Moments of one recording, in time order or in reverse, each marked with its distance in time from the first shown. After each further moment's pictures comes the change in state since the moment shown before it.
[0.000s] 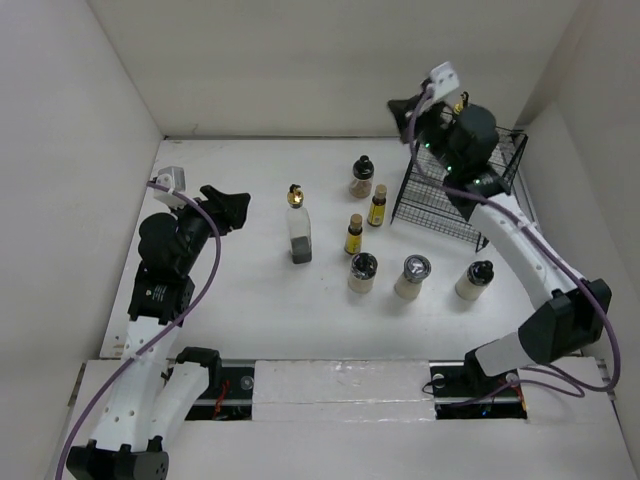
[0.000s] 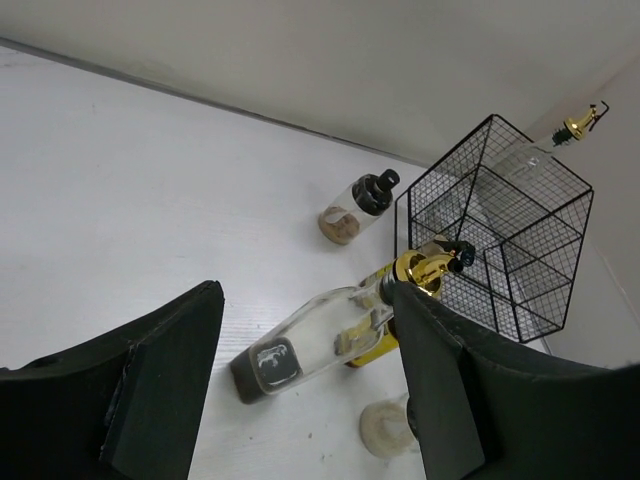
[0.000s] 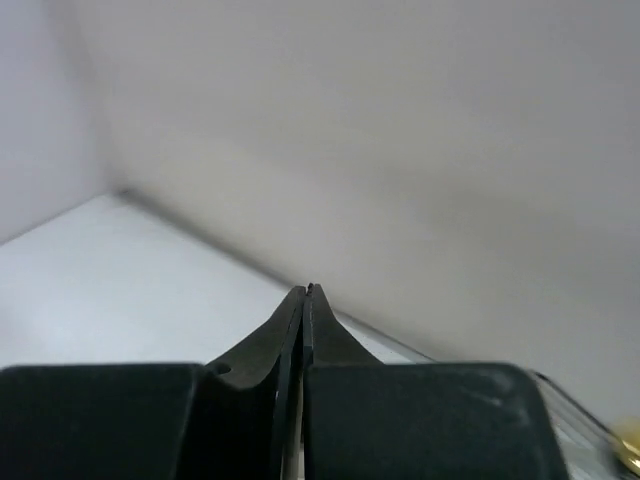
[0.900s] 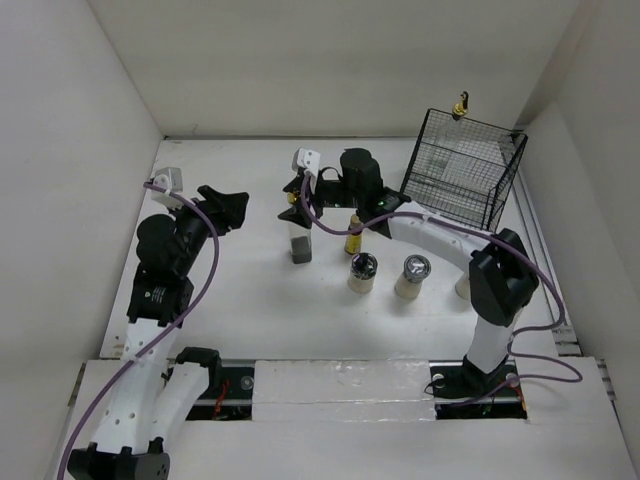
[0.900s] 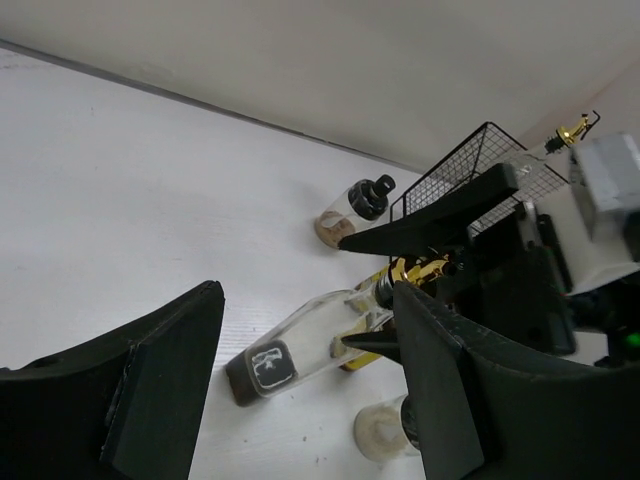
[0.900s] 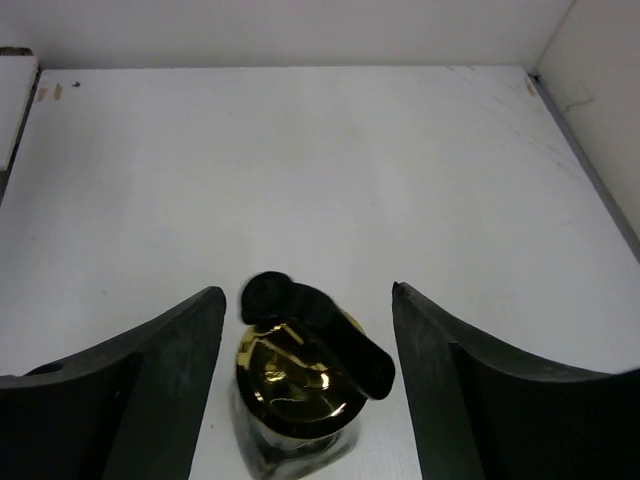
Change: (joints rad) left arm 0.010 -0.006 0.000 0.001 -0.002 -0.016; right arm 0.417 0.290 -0.068 0.019 -0.540 -0.199
